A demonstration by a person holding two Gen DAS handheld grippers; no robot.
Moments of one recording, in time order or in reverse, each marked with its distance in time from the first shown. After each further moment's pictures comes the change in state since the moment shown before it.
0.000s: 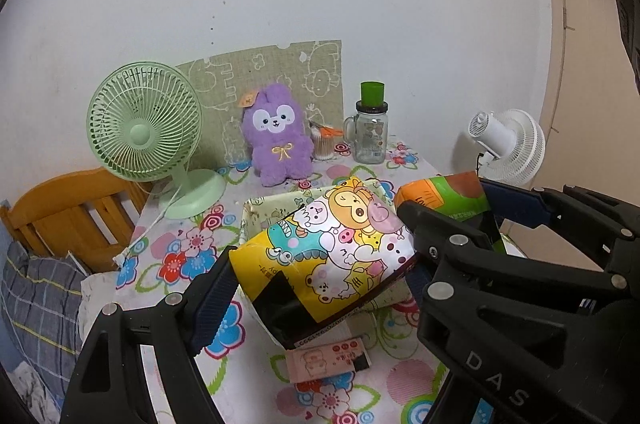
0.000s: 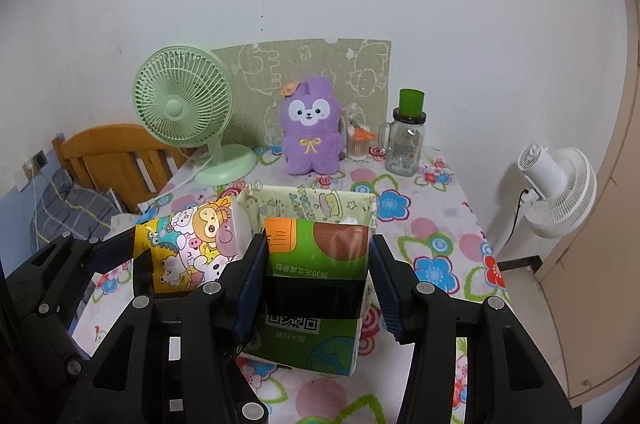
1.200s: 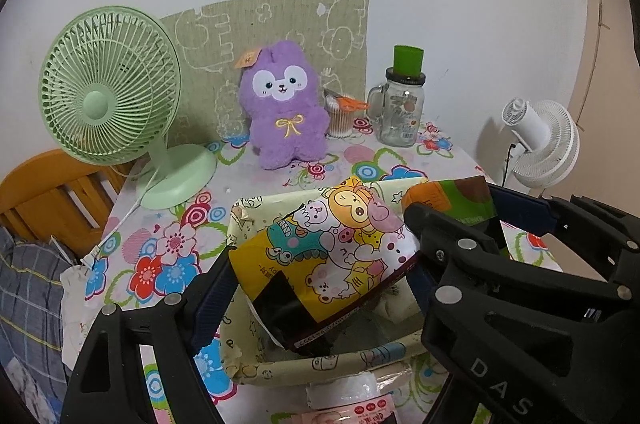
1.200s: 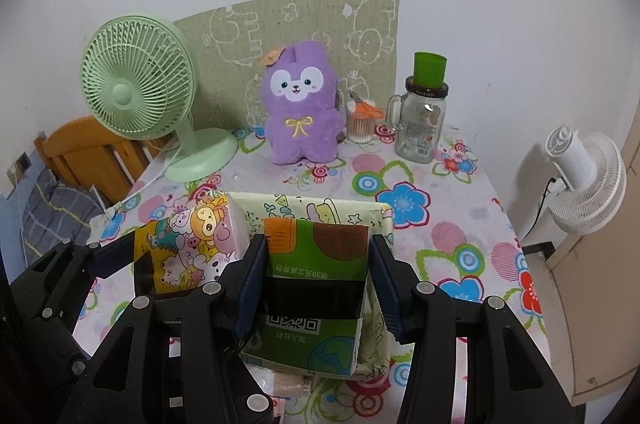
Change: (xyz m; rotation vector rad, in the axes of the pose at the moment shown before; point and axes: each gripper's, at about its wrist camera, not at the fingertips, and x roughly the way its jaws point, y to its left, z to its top) left arm 0.114 0.026 0.021 -0.049 0.117 0.003; right arm 0.117 -0.016 0.024 0.032 0.110 0.008
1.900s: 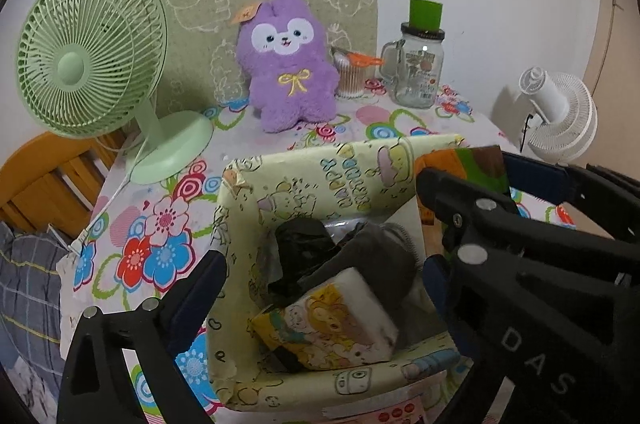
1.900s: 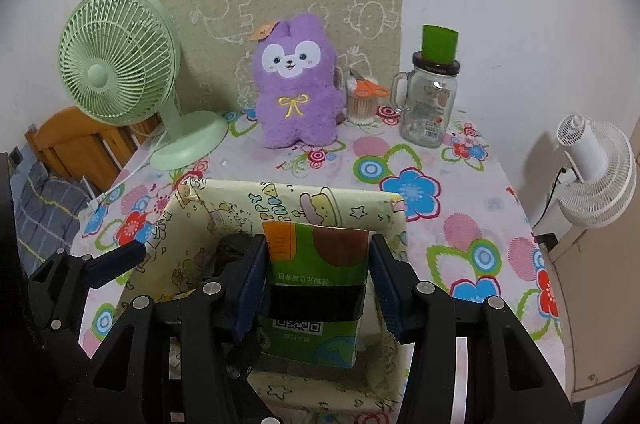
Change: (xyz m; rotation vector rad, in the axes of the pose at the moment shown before) left arm 0.048 0.009 -0.014 0.014 0.110 0.020; right arm 0.045 -0.002 0.000 -0.004 0.055 -0.007
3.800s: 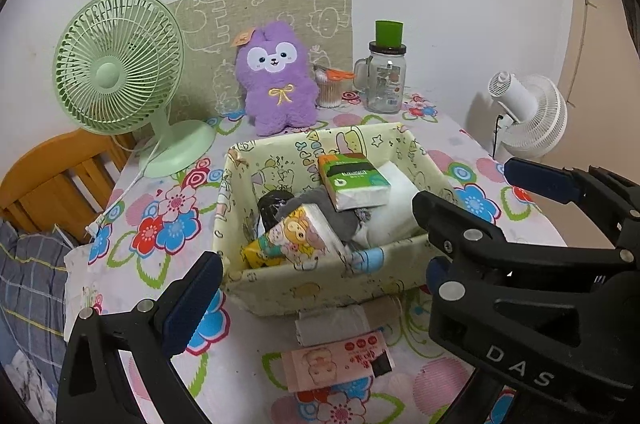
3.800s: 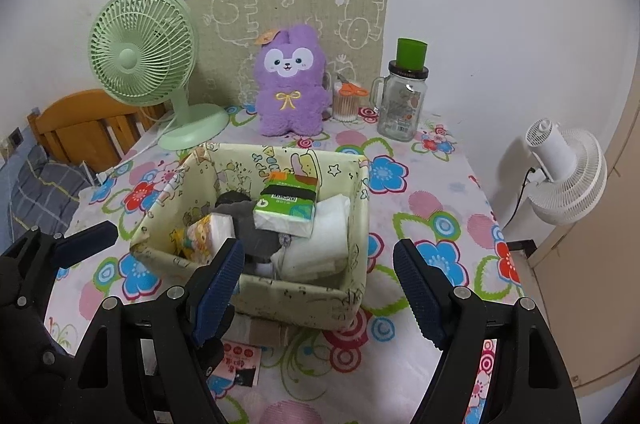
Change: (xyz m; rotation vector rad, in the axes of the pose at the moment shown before) left arm -0.070 -0.022 -0.043 0.020 -0.077 -0.021; right arm -0.071 0.000 -0.051 -0.044 -0.048 -0.053
